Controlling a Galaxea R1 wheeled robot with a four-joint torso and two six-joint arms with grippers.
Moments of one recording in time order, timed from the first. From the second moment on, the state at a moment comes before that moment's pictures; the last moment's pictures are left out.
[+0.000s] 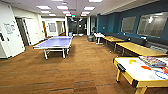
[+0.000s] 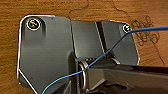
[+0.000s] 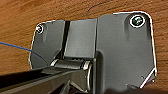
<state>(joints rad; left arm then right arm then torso) 1.55 3.05 -2.65 -0.02 -0.10 0.07 -1.55 3.08 -2.75 -0.04 0.08 0.01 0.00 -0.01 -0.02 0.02</state>
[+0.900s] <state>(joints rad) 1.55 3.04 -2.65 -0.02 -0.11 0.07 -1.55 3.08 -2.75 -0.04 0.08 0.01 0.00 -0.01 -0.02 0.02</state>
